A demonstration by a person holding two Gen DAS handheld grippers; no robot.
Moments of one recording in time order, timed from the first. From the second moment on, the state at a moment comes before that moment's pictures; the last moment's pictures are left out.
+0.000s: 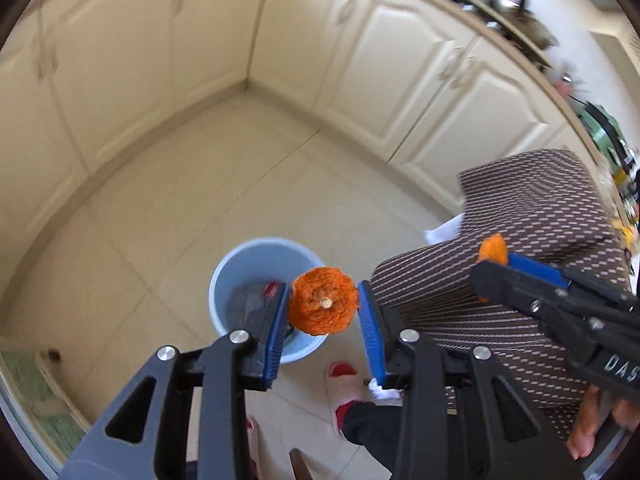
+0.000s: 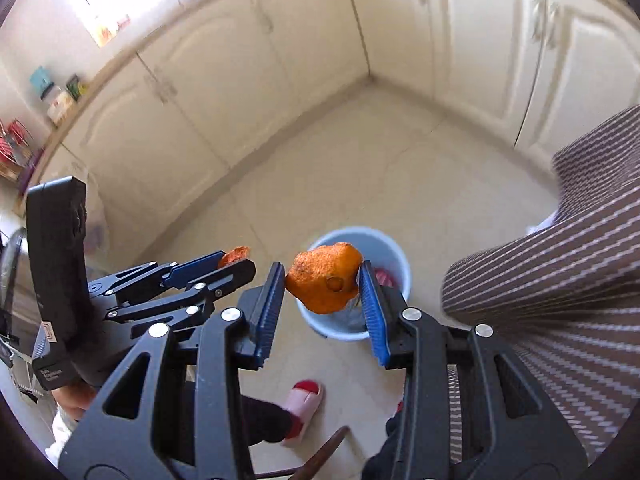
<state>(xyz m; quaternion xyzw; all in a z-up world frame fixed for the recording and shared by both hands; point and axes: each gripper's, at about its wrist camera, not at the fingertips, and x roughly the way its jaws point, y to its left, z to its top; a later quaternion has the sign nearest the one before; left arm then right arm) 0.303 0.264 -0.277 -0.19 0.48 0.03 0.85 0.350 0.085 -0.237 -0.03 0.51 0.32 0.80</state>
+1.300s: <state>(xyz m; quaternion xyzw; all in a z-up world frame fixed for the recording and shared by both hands) 0.332 0.324 -0.395 -0.29 0.52 0.08 0.80 0.396 0.143 -0.363 -0.04 0.58 0.26 0.77</state>
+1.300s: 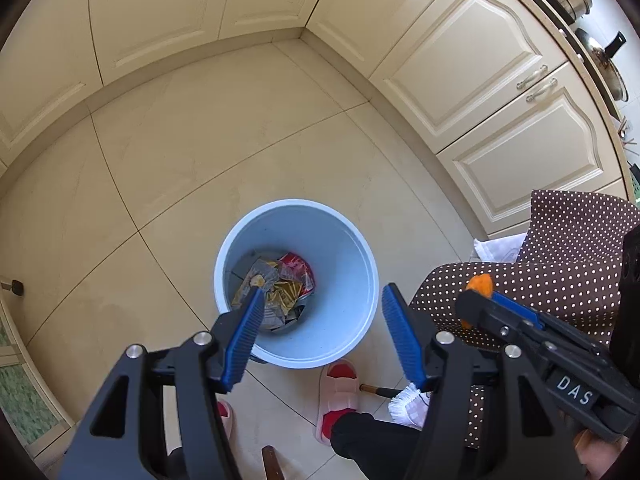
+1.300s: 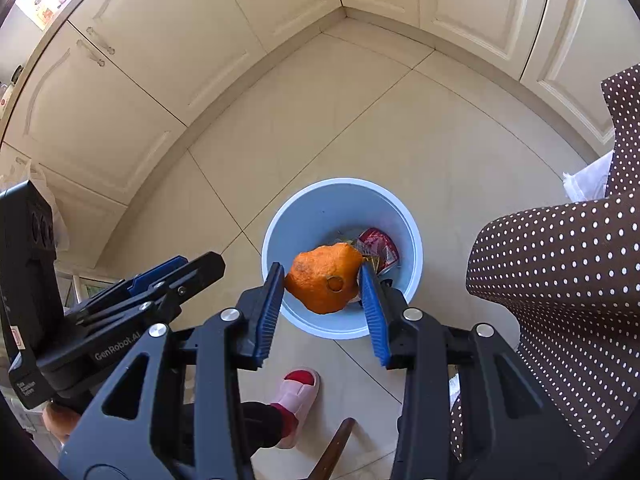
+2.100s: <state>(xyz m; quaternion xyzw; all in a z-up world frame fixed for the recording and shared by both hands) 0.312 0.300 -0.356 -0.28 0.49 0.07 0.82 0.383 0.124 -0.317 -0.03 0.55 0.26 0.79</state>
